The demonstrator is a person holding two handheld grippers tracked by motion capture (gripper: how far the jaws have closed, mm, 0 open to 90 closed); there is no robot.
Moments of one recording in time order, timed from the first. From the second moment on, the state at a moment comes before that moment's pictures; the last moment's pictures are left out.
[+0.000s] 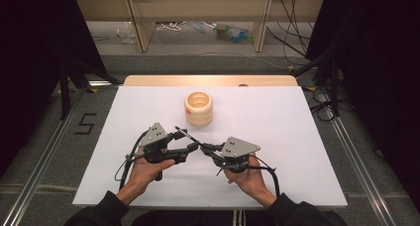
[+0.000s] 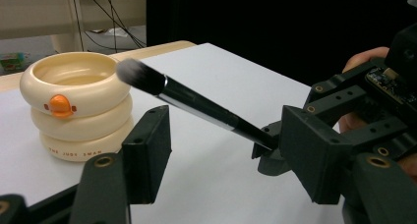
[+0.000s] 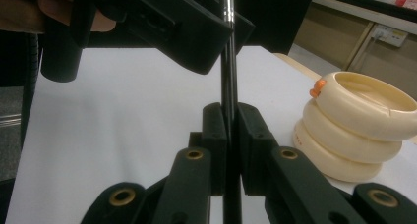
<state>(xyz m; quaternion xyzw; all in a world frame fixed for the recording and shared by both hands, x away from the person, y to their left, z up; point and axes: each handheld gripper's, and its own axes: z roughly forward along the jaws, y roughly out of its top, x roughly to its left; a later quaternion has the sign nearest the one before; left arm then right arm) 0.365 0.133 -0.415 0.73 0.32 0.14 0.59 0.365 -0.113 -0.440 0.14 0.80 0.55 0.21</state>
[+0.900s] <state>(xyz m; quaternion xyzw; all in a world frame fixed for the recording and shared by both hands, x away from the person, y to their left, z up) 0.366 0.136 -0.414 0.71 0.32 0.12 0.61 0.363 -0.109 -0.440 0.14 0.79 0.56 0.21</state>
